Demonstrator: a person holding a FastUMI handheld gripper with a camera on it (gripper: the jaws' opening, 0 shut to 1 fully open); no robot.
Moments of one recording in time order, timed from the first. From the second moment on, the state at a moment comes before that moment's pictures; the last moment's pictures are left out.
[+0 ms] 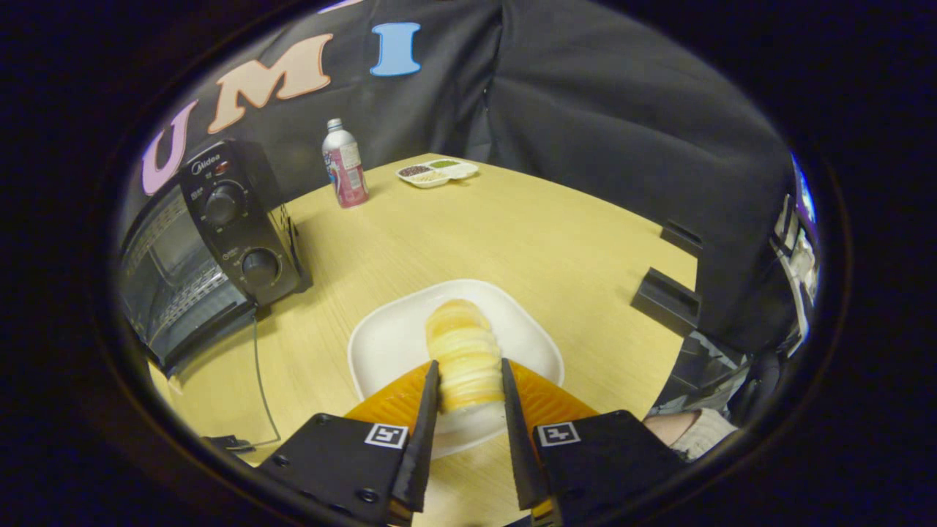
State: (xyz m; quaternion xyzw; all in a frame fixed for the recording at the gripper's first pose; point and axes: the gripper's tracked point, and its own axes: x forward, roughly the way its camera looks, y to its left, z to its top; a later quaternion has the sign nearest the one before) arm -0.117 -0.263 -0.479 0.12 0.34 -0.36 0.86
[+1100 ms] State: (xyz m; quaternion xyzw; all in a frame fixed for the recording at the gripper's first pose) arm -0.013 -0.029 -0.429 0.20 0.25 -0.23 0.92
